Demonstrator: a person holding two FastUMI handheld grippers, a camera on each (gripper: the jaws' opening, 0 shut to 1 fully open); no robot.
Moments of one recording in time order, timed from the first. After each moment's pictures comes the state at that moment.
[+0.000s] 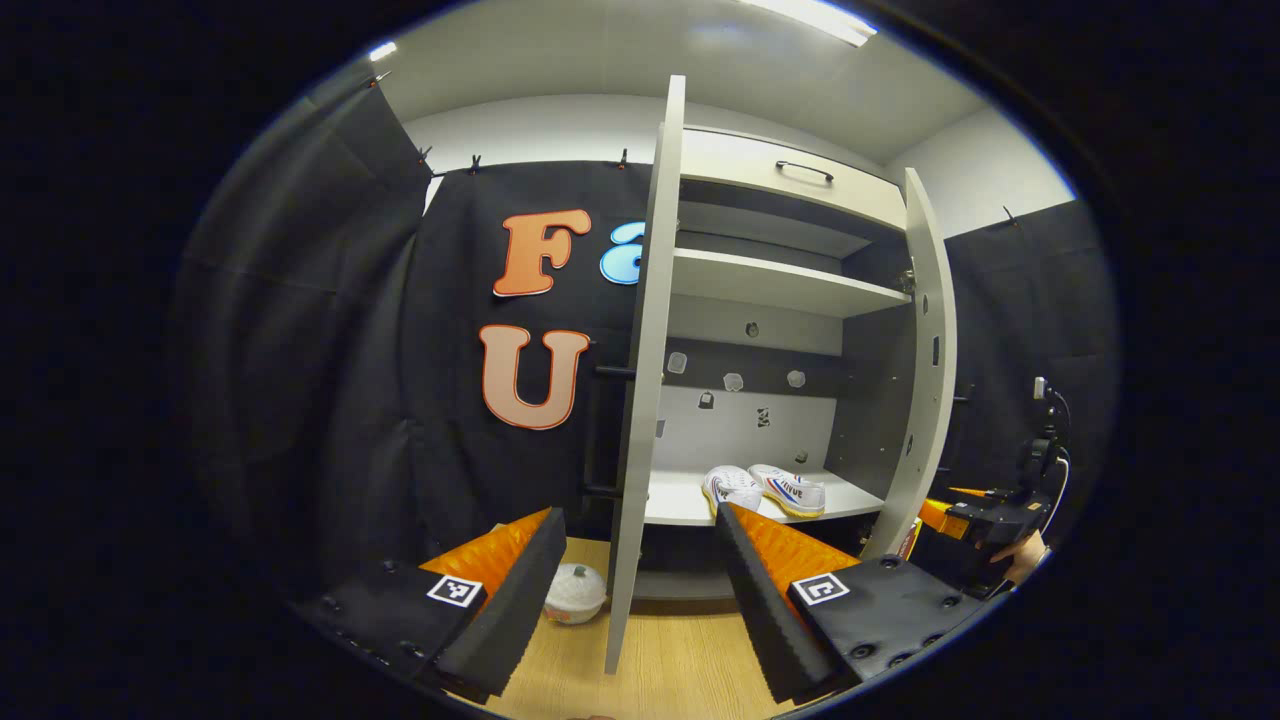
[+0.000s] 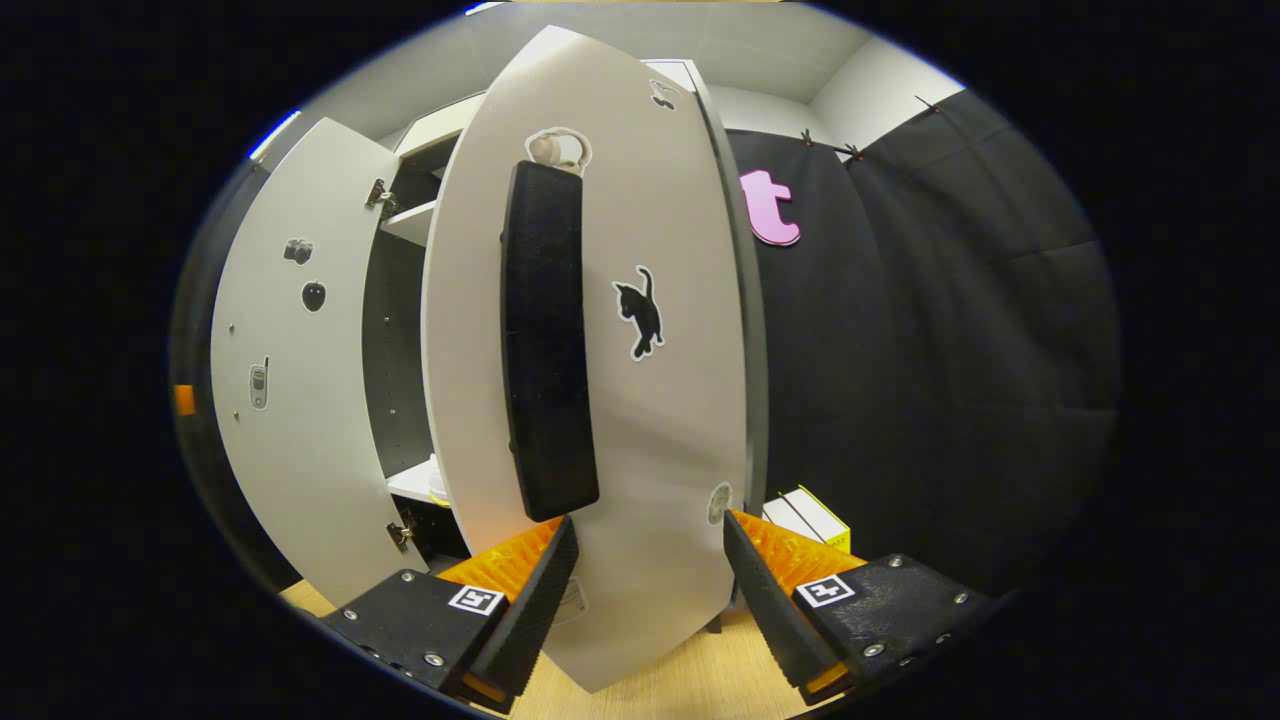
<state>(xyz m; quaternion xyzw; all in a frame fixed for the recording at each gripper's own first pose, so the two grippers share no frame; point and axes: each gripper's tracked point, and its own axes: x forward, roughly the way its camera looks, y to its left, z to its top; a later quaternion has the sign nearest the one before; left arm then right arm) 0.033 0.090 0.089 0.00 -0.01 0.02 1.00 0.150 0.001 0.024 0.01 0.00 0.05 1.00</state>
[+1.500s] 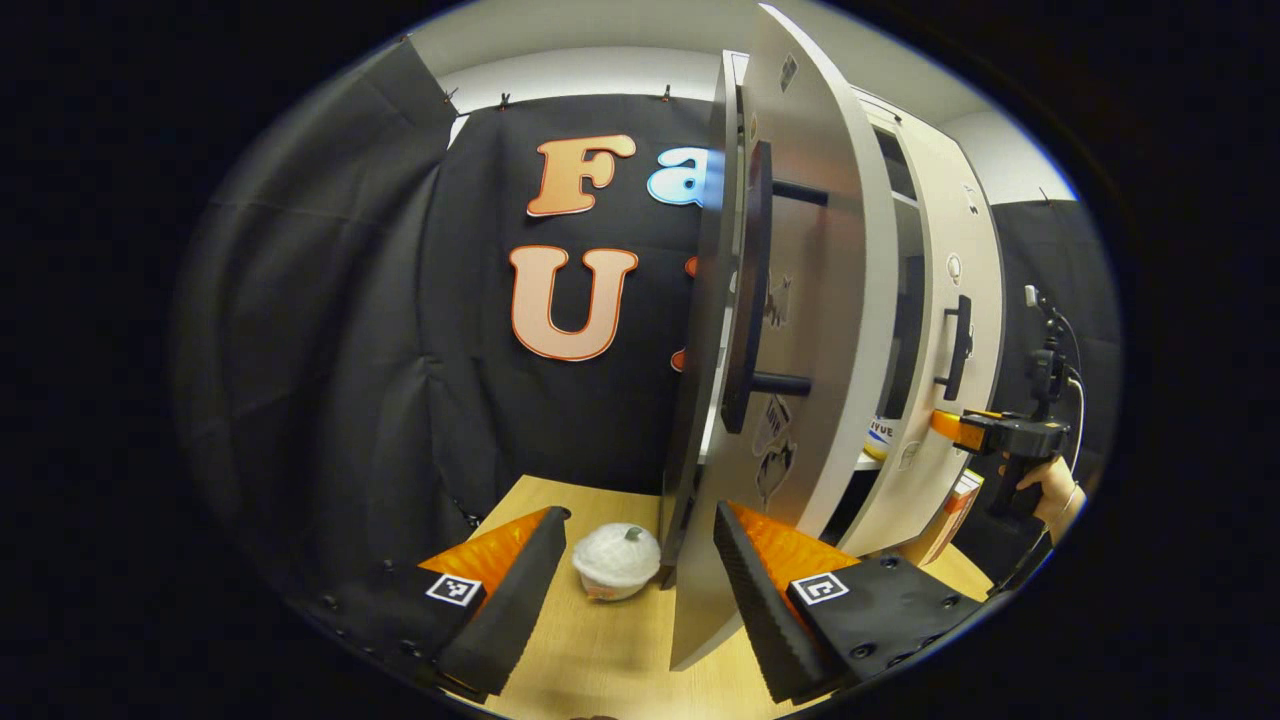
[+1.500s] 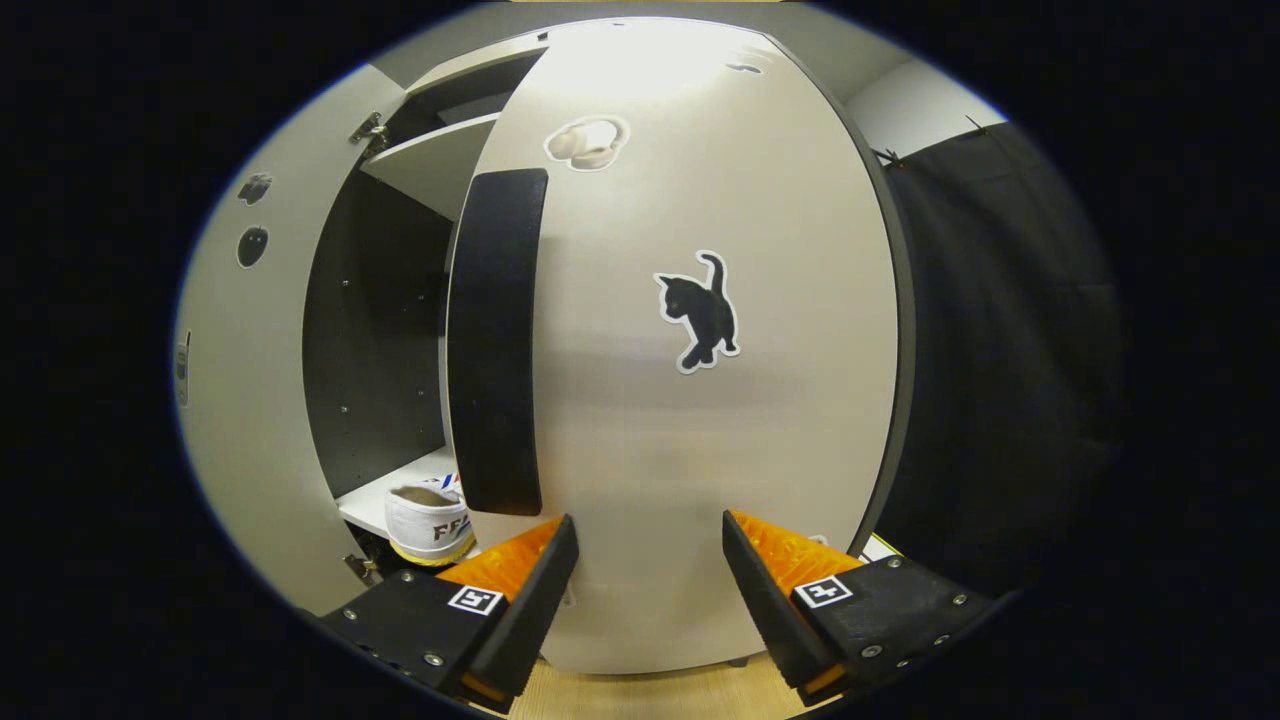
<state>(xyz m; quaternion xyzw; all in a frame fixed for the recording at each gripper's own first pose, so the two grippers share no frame) 0.103 0.179 -0.006 -0.01 0.07 0.05 1.00 0.214 0.048 0.028 -0.02 0.02 0.02 1.00</state>
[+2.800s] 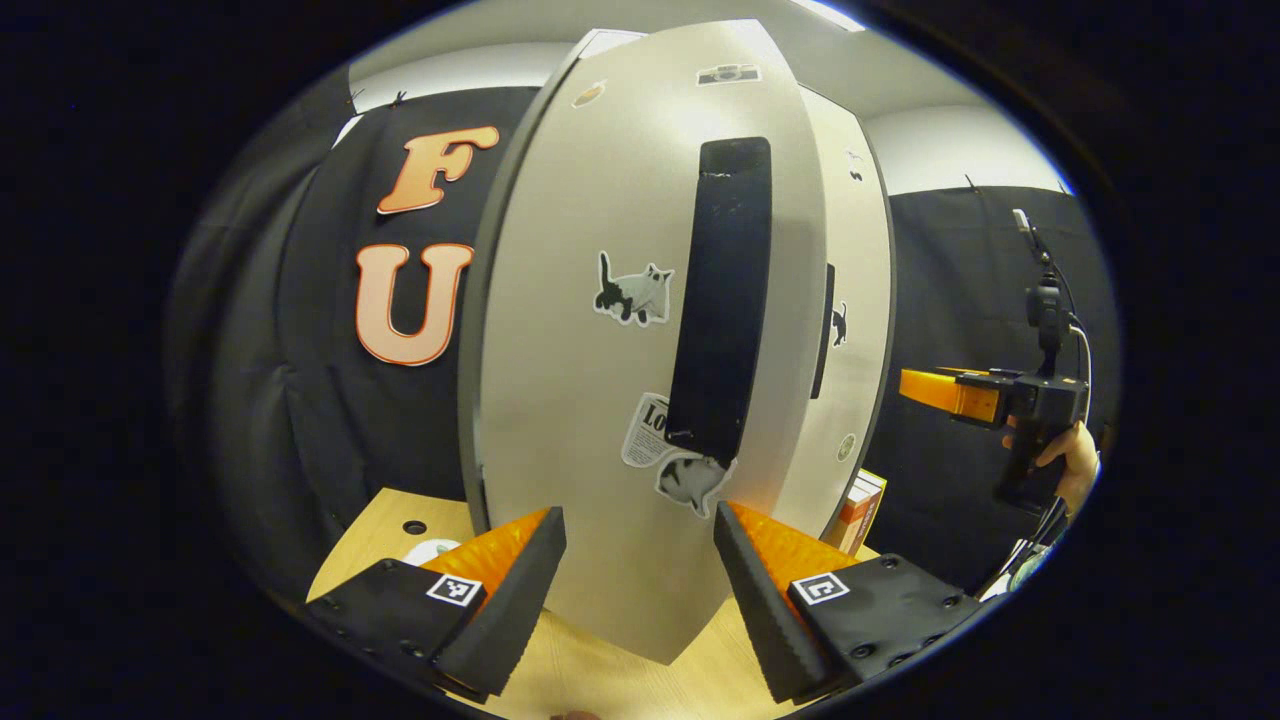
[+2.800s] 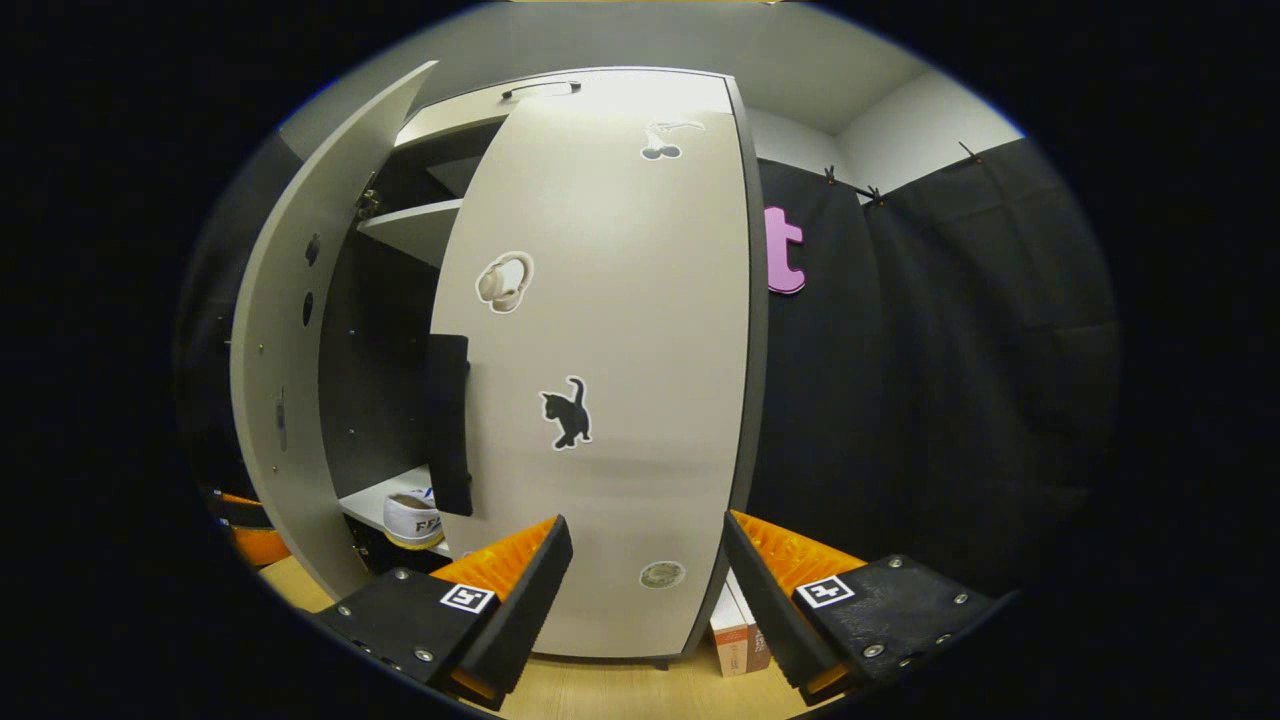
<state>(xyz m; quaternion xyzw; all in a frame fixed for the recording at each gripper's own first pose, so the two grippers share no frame) 0.173 -0.017 -0.024 0.00 0.06 -0.10 0.99 0.137 -0.049 0.099 -0.04 -0.02 0.00 1.00</state>
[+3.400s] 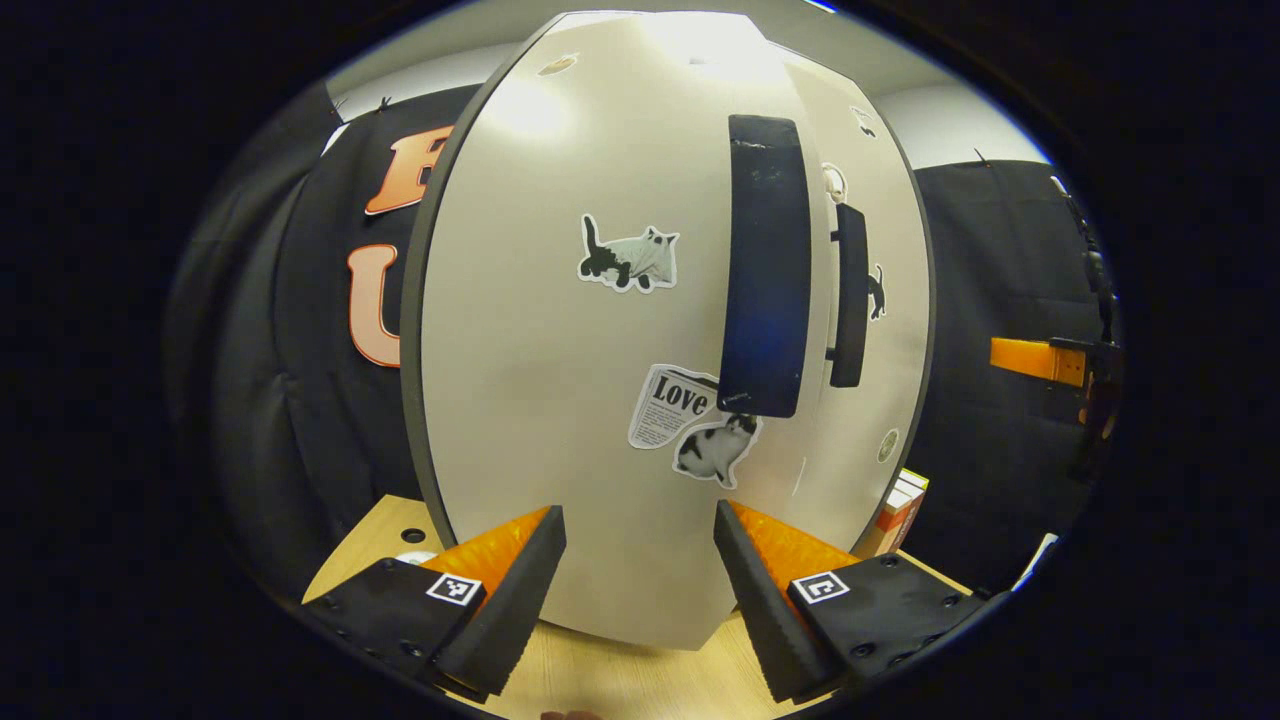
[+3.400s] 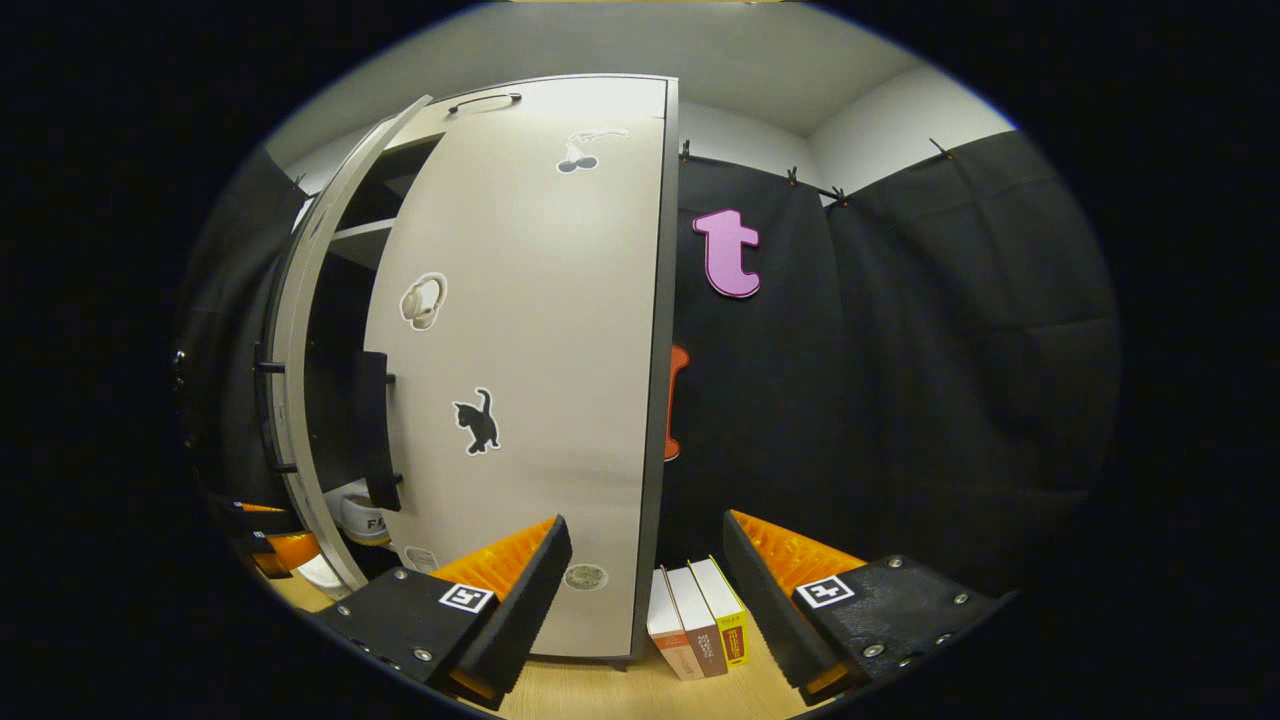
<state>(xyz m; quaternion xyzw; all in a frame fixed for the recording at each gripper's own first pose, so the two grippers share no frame) 0.232 -0.042 -0.044 0.02 0.06 -0.07 1.00 0.135 -0.109 0.113 -0.03 -0.03 -0.03 1.00</state>
